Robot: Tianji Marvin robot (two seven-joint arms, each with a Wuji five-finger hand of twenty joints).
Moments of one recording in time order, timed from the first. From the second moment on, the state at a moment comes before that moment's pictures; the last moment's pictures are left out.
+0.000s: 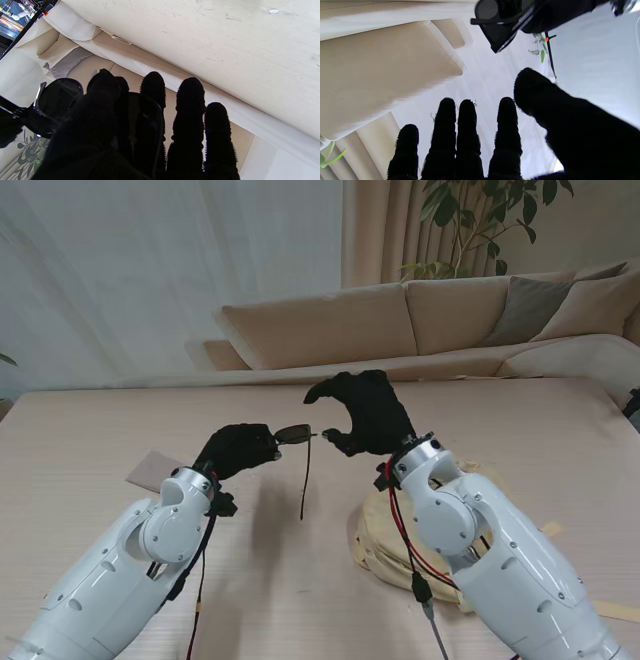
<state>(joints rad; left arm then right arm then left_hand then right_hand) 1.36 -1.15 -1.10 -1.47 0.50 -0.04 0.11 -1.35 -1.14 1.09 -1.68 -0.77 -0.19 -0.14 0.94 -0.40 0.28 -0.06 0.75 -0.09 0.92 0.52 1.05 0.10 0.75 0.82 0.84 0.31 0.98 0.80 0.21 0.35 1.08 0.58 0.43 -0.80 1.28 -0.19 0.39 -0.24 0.82 0.40 0.41 0.06 0.85 0.42 0.43 -0.02 0.64 0.41 -0.08 0.15 0.92 0.26</state>
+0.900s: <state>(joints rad) 1.33 -1.13 -1.03 -1.53 0.59 -0.01 0.08 -1.31 -1.11 0.86 -1.74 -0.96 0.19 -0.12 0.94 -0.40 0.27 -0.06 0.76 -0.09 0.91 0.53 1.08 0.10 0.78 0.92 0.88 0.31 1.06 0.89 0.25 0.35 1.18 0.63 0.49 -0.99 1.34 -0.19 0.14 -0.08 0.86 0.27 0.21 0.02 0.81 0.37 0.32 -0.06 0.54 0.36 -0.09 0.15 0.80 0.33</state>
